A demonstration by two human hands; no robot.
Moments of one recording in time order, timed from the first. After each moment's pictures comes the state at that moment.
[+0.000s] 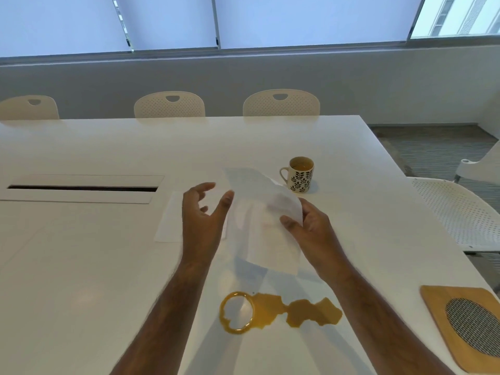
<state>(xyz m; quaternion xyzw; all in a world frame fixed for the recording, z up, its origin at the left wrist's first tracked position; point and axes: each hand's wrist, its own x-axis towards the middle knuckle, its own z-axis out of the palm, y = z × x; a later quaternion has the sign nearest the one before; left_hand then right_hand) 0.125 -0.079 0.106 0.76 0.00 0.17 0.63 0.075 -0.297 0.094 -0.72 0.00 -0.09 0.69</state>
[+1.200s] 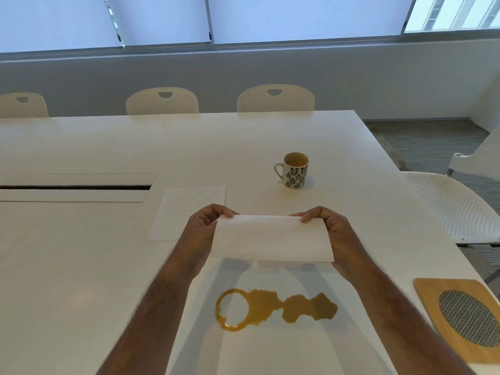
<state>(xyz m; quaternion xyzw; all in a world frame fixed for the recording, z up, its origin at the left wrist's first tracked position) 0.124 -0.063 0.090 0.65 -0.06 -0.14 0.74 0.063 -0.356 0.071 -0.66 0.03 -0.01 0.75</state>
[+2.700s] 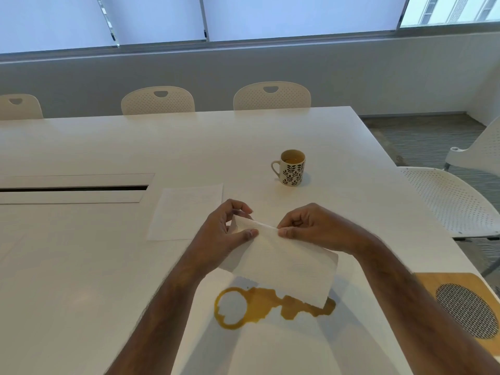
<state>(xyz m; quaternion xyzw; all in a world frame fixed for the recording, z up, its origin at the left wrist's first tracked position) 0.105 -0.088 0.107 0.78 -0.17 -0.12 0.60 0.085 -0.358 0.117 -0.82 -0.17 0.18 0.51</state>
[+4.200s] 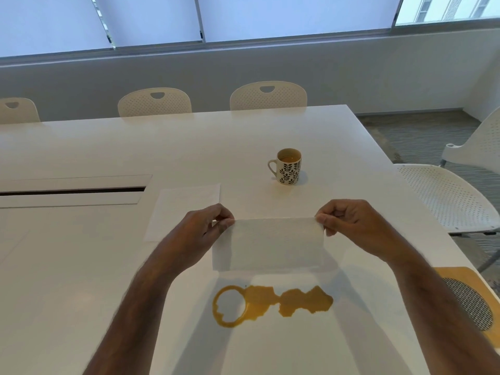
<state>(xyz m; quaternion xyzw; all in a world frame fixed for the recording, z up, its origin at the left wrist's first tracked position) 0.112 -0.052 0.123 0.88 -0.27 -0.03 0.38 0.049 -0.415 0.104 -0.82 -0.09 -0.02 0.57</state>
